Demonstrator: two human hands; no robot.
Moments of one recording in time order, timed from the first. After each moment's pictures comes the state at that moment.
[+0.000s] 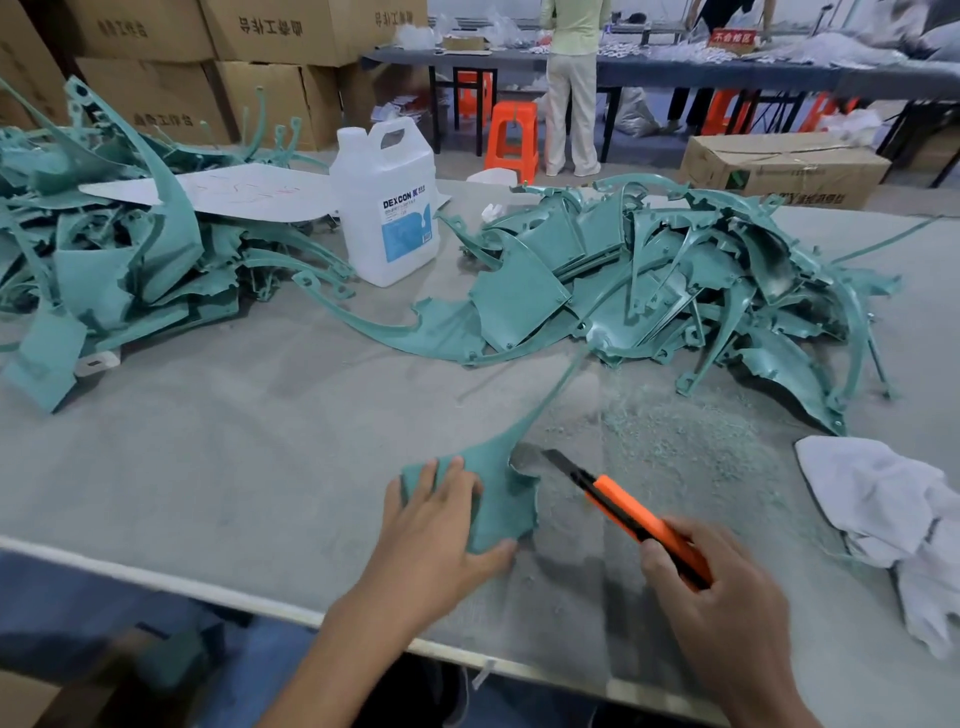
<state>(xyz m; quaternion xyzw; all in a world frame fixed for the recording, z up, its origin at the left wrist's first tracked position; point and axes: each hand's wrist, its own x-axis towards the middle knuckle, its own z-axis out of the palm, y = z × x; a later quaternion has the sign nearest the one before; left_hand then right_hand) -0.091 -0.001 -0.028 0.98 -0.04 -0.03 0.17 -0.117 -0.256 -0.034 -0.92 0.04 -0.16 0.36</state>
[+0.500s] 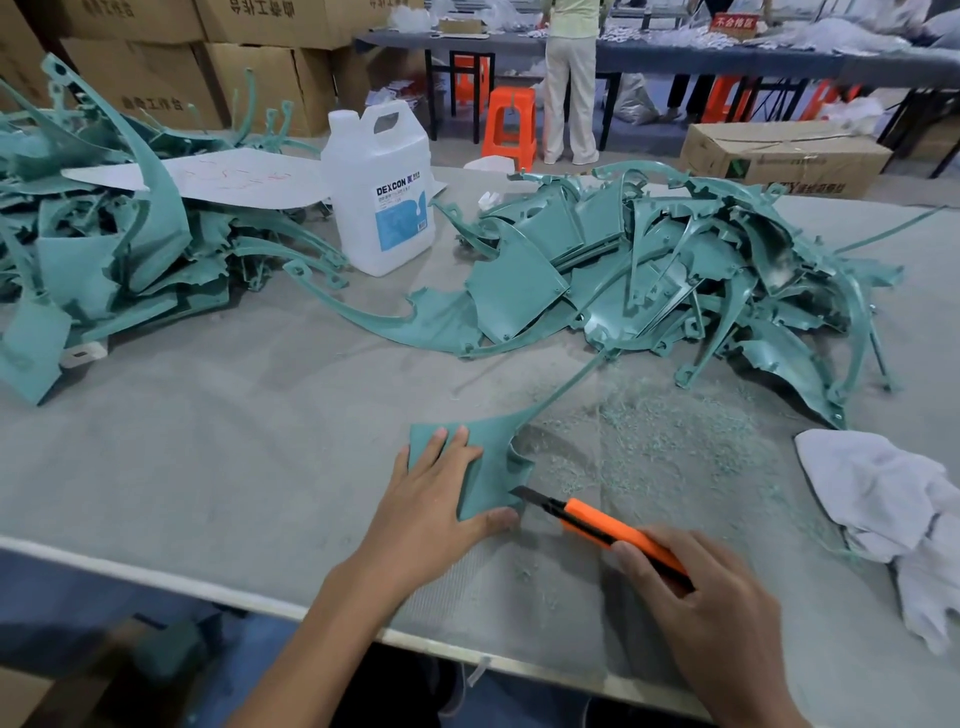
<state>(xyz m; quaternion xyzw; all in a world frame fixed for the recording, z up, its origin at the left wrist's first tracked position) -0.058 0.013 -0.059 0.97 -0.06 -0.03 0.23 -0.119 -0.256 -0.045 -0.94 0.01 -0.21 0.28</state>
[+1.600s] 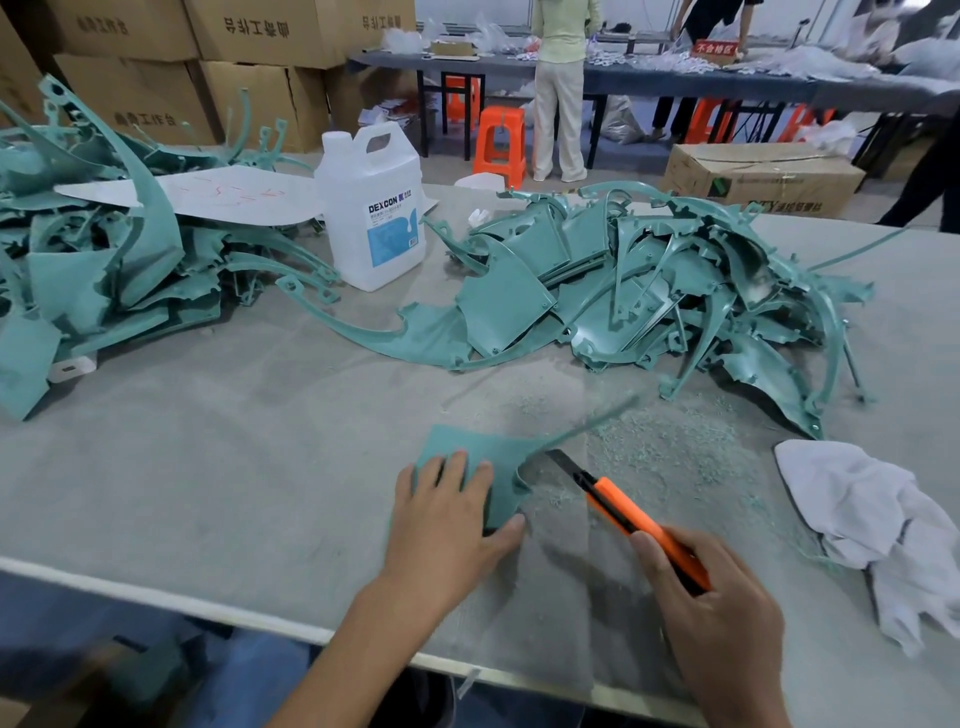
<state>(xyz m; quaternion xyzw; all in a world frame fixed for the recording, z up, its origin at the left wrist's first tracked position) -0.069 -0.023 -0.040 1.00 -0.04 0.01 0.05 -0.117 -0.256 -0.039 -0.89 0.09 -0.23 0.38</state>
